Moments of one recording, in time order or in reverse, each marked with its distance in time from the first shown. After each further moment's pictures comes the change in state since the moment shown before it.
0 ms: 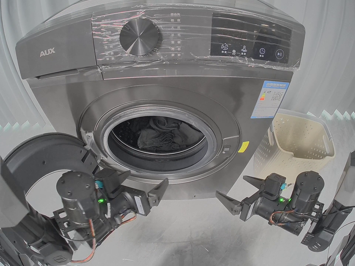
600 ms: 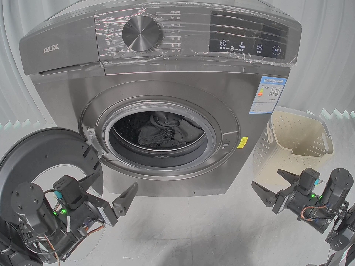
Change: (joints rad) left arm 0.001 -0.253 0.203 -0.028 0.067 0.062; right arm -0.126 -0.210 0.171 0.003 -0.064 -0.012
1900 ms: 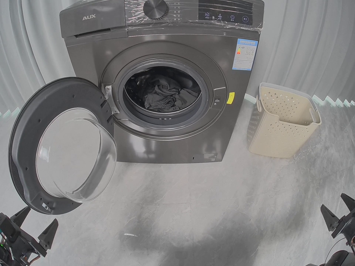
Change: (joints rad) left arm 0.294 -1.016 0.084 1.033 -0.011 0.058; right arm -0.200 -1.164 0.012 1.191 -0.145 -0.053
